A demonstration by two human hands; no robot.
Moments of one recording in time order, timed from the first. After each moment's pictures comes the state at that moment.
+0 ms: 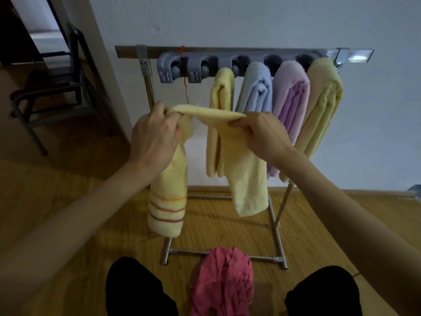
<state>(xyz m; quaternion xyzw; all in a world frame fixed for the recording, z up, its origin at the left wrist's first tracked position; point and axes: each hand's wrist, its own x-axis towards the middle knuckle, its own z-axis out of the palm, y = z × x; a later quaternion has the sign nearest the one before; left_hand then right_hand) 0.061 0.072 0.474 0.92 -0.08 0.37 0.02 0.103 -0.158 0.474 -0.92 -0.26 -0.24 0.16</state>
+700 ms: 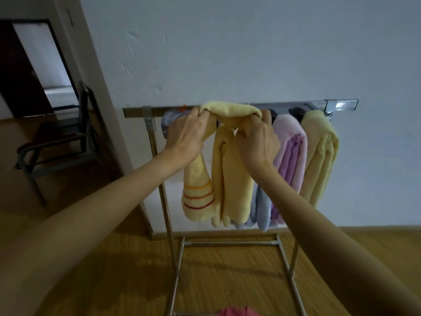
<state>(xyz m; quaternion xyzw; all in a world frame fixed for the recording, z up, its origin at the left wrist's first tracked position) 0.173 0.041 0.553 0.91 -0.14 0.40 -0.05 0.165 -0.114 0.529 -0.89 0.04 -0.37 0.27</state>
